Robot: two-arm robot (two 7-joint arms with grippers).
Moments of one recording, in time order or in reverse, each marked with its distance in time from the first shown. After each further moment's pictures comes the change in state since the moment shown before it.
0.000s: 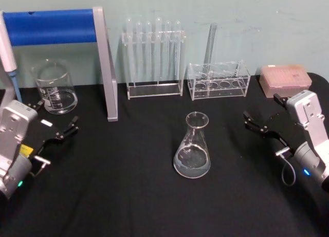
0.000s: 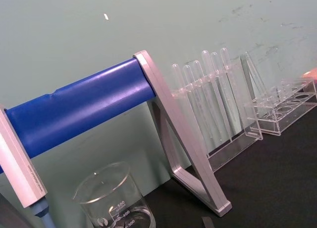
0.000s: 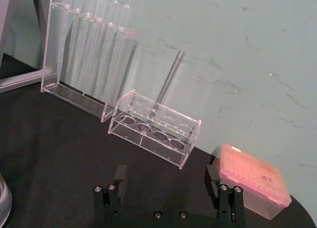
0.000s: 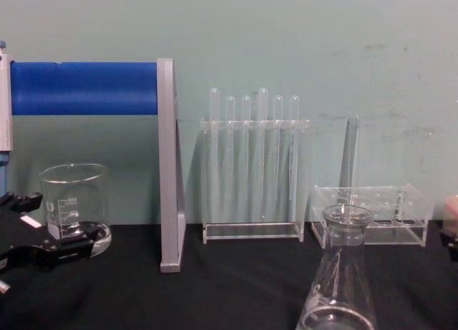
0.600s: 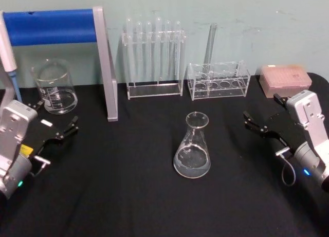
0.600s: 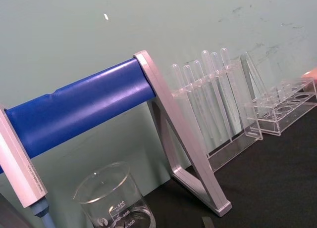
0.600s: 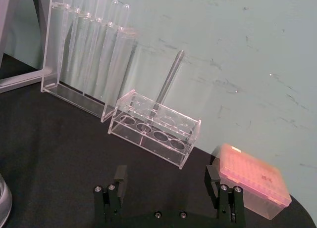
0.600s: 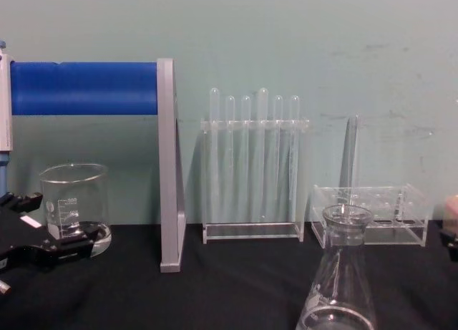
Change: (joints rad) left arm 0.000 0.000 0.000 0.000 0.000 0.000 0.000; right arm 0.000 0.000 0.000 0.000 0.000 0.000 0.000
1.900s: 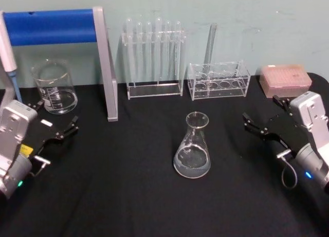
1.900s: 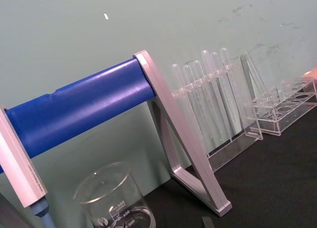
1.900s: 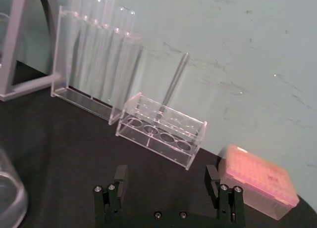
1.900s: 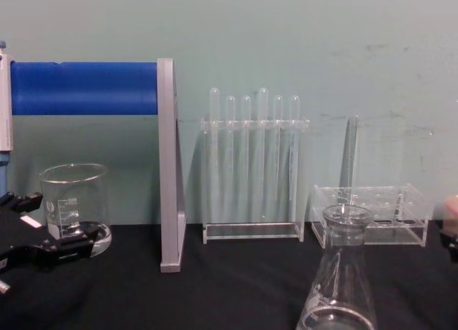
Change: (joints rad) left arm 0.000 0.000 0.000 0.000 0.000 0.000 0.000; right arm -0.036 -0.003 0.037 -0.032 0.013 -0.004 0.042
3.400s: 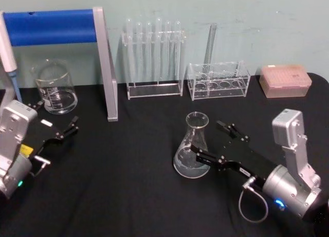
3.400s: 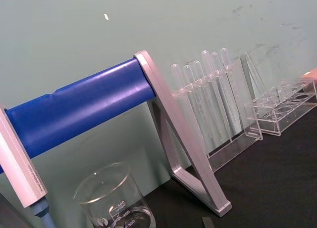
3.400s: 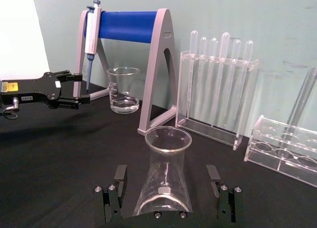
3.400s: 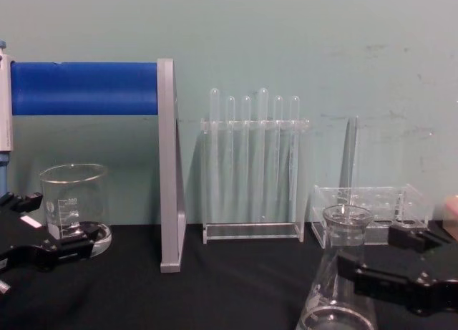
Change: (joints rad) left arm 0.000 0.000 0.000 0.000 0.000 0.000 0.000; right arm -0.121 -0.086 0.020 -0.162 0.162 0.029 0.319
